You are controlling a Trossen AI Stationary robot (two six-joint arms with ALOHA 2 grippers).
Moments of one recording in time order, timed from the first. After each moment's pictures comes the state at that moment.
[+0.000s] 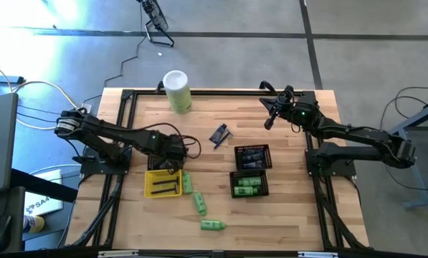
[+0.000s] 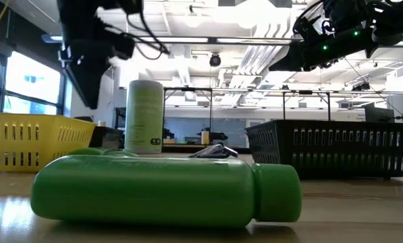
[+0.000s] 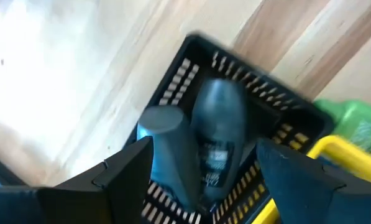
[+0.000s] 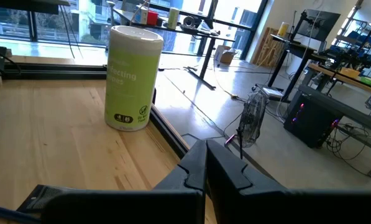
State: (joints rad) left arm -0.14 1.42 1.05 -1.07 -0.30 -0.76; right arm -0.55 0.94 0.43 0.40 0.07 -0.24
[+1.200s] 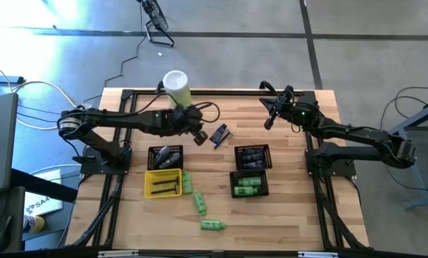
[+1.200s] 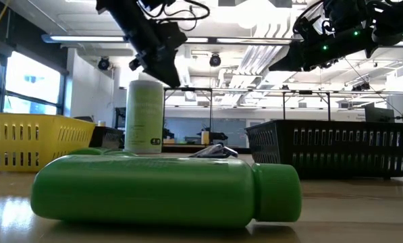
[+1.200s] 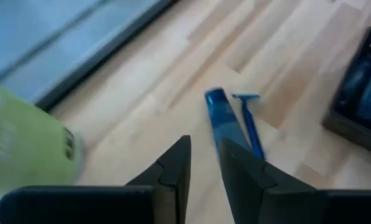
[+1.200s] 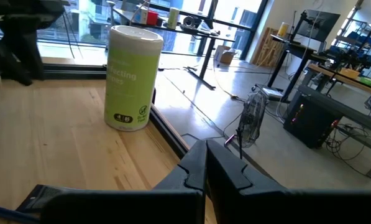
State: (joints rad) left arm 0.15 1.45 1.10 -0.41 -0.42 -0.37; right arm -0.55 0.94 0.43 0.40 0.07 -0.24
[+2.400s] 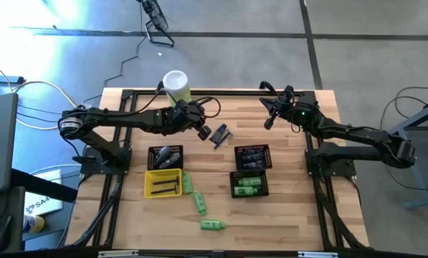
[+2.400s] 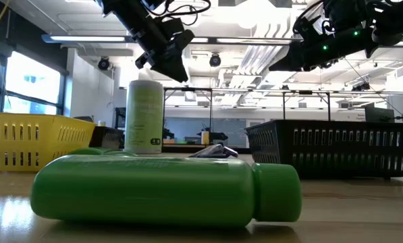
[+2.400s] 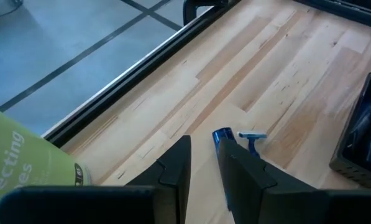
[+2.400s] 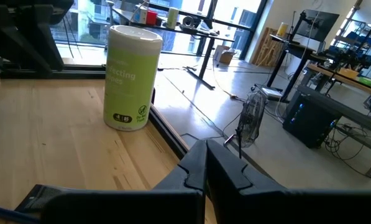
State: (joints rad) left arm 0.17 1.46 1.10 -0.28 -0.48 -0.32; right arm -0.55 0.94 0.43 0.40 0.07 -0.24
